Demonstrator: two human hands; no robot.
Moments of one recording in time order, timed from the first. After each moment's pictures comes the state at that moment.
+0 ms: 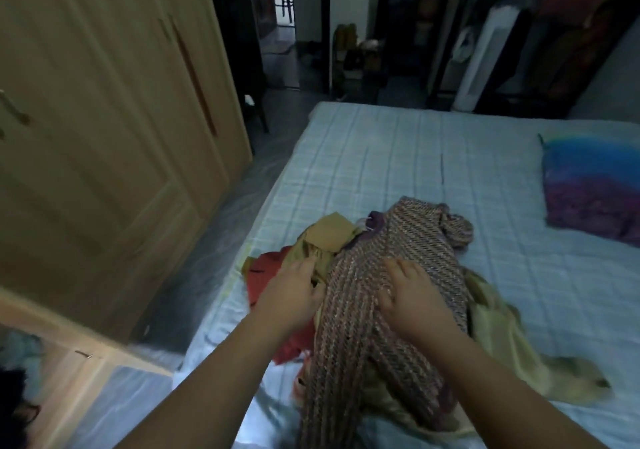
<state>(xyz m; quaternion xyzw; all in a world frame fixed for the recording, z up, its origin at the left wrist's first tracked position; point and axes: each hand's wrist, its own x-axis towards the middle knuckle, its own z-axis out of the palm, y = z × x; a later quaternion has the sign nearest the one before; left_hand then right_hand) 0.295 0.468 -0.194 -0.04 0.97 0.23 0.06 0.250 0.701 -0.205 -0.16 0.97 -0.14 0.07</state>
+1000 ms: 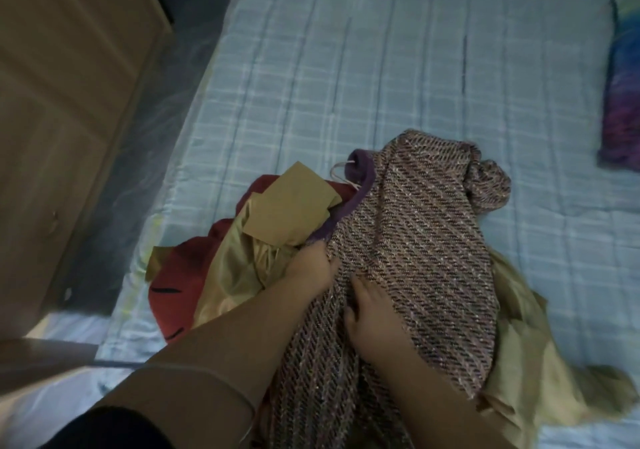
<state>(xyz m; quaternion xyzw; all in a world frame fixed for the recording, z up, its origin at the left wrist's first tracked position) 0.001 0.515 -0.472 -0.13 0.89 0.27 0.33 0.077 0.665 -0.451 -0.06 0.93 -0.20 0.30</state>
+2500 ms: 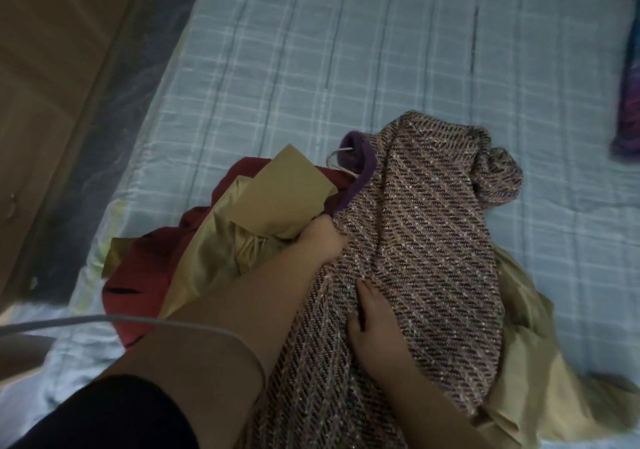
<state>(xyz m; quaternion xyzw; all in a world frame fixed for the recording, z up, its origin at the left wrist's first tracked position) -0.055 0.545 -0.522 -0.18 0.84 0.37 0.35 0.086 0.699 -0.515 0.00 0.91 -0.28 0.29</state>
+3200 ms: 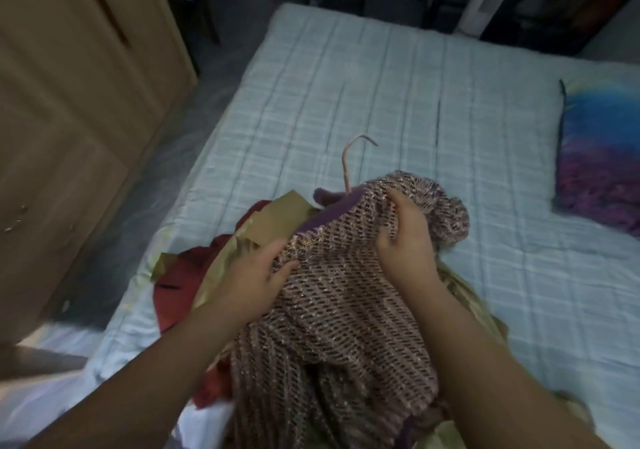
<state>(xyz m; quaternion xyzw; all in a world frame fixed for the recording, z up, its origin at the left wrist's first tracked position) 0.085 0.473 -0.310 -0.05 0.93 0.36 0.06 -0.010 0.710 -0.296 -0.07 0.92 -0.38 -0.01</state>
